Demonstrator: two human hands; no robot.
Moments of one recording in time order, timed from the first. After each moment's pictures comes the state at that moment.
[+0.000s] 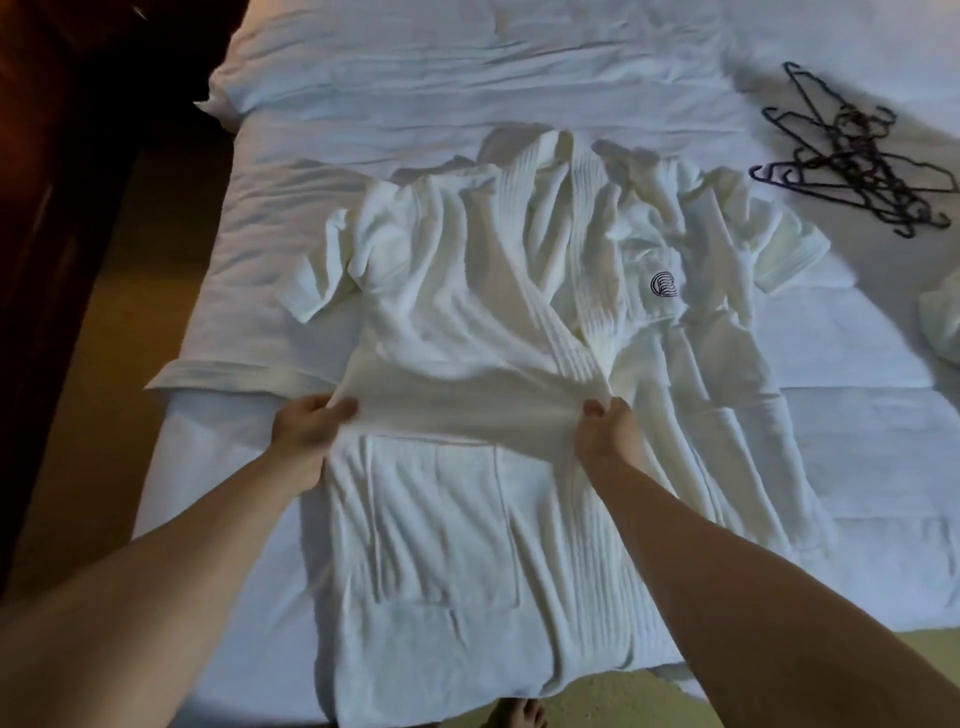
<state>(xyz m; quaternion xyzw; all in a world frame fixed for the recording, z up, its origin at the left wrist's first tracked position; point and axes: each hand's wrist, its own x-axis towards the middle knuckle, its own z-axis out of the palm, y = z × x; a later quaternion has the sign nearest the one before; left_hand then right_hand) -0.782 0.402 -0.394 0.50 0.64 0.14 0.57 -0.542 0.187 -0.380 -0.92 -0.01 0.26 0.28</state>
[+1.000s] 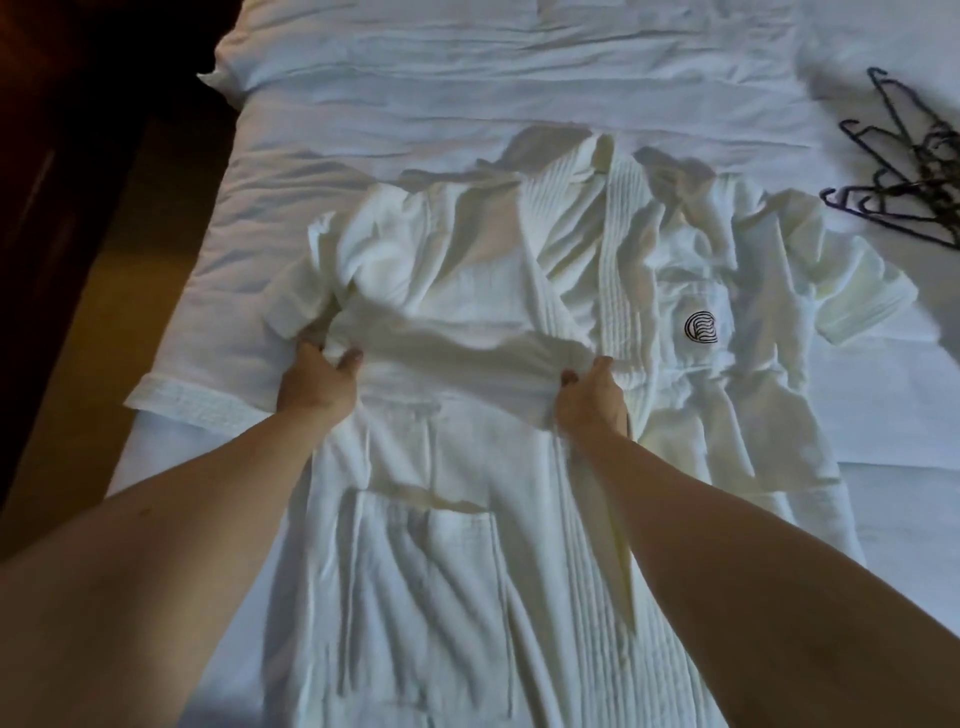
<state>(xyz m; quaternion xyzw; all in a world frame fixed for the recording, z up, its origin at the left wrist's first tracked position) -0.705 0.484 -0.425 0.66 0.66 0.05 0.35 -0.477 0.293 -0.412 -0.93 -0.11 0.26 0.22</state>
